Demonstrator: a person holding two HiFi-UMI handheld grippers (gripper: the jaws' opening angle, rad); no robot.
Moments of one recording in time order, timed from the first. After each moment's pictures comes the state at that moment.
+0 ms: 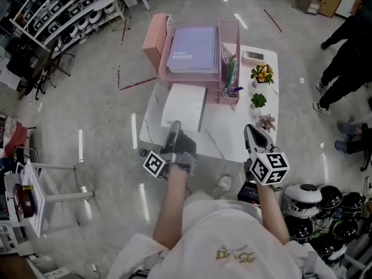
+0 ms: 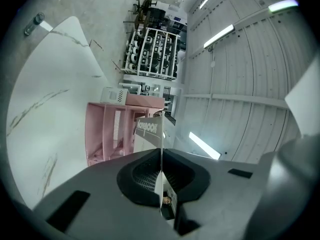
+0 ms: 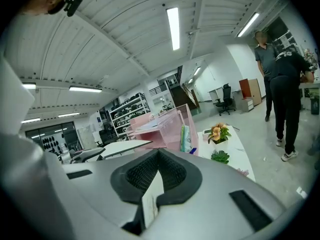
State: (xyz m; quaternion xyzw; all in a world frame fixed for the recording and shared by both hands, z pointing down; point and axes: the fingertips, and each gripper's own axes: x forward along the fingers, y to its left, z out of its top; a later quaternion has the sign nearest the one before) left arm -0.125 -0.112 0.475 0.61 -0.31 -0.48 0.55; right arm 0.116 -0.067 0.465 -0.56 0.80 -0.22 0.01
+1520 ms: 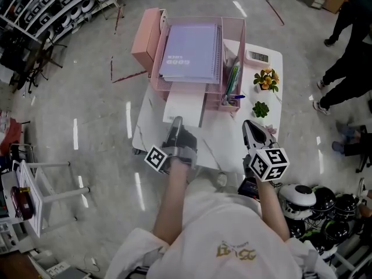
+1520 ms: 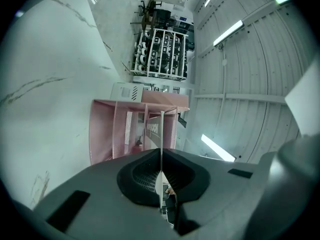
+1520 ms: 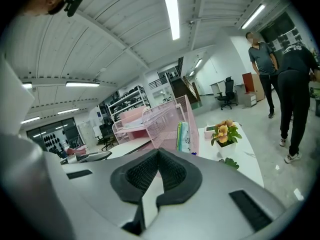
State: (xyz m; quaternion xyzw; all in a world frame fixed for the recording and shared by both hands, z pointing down) left arm -0.110 -0.200 0.530 0.58 -0.35 -0.46 0.58; right arm 0.121 -0.156 0.492 -0.55 0.80 -0.24 -0.03
